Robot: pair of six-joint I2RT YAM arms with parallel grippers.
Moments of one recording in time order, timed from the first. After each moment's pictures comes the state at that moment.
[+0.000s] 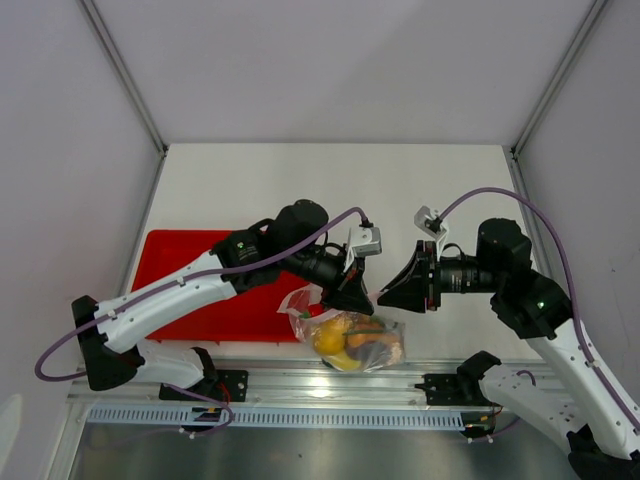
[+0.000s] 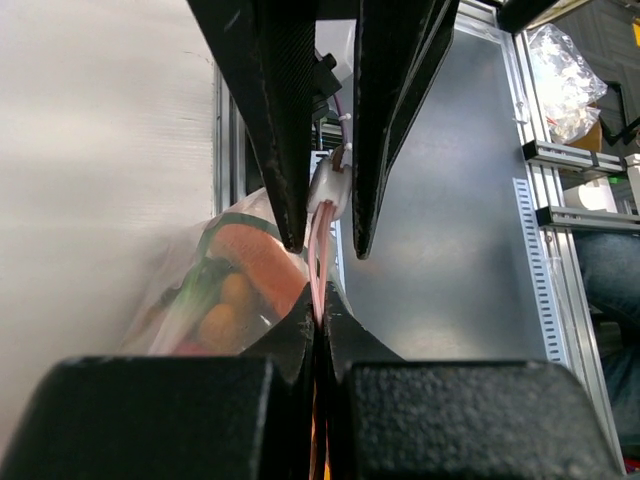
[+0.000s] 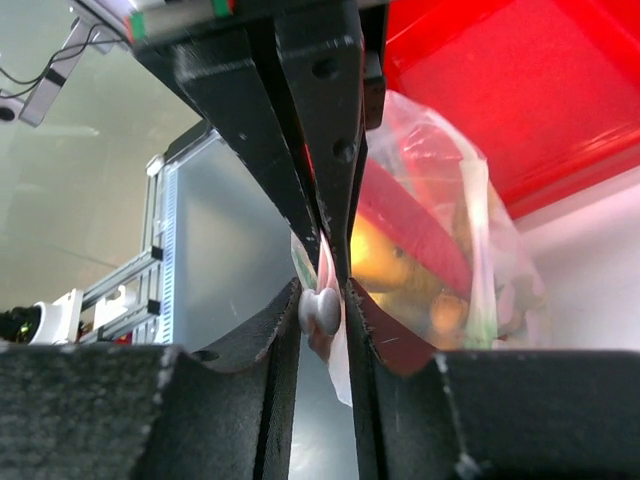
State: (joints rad) left arm -1.04 1.31 1.35 -0.56 0.72 -0.09; right arm 0.58 0.76 1.07 -0.59 -0.89 0.33
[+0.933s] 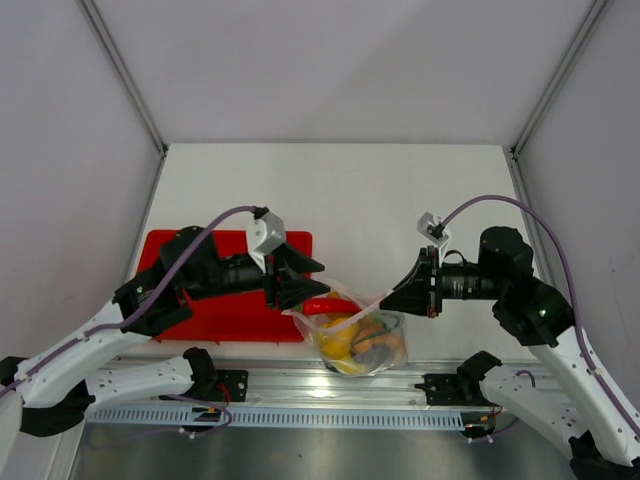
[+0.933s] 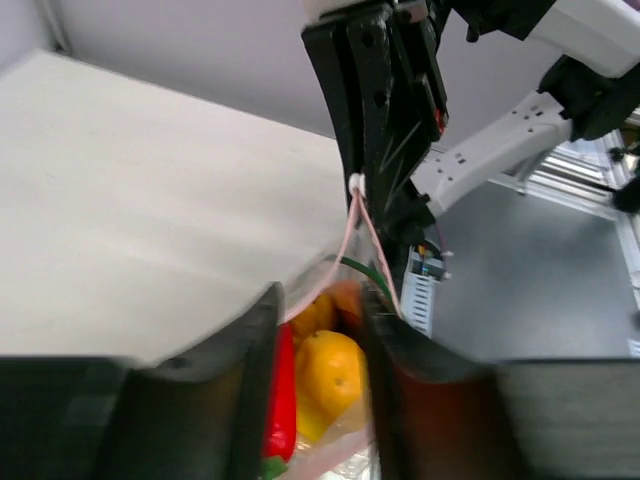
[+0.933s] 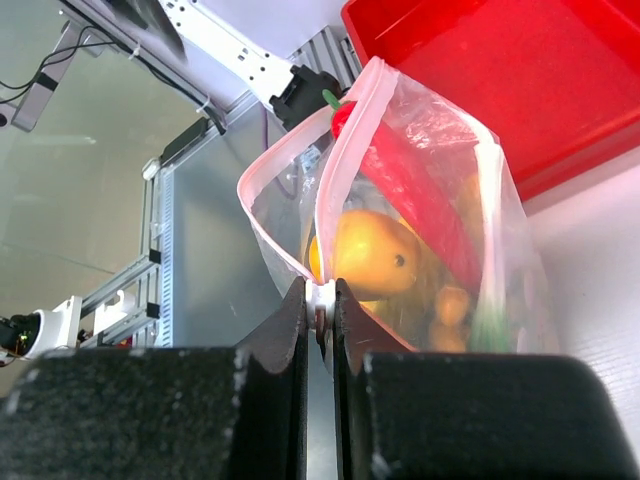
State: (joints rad) left arm -1.03 0.86 1.16 -0.41 0.33 -0.16; right arm 0.58 0.72 1.01 -0.60 -0.86 0.35
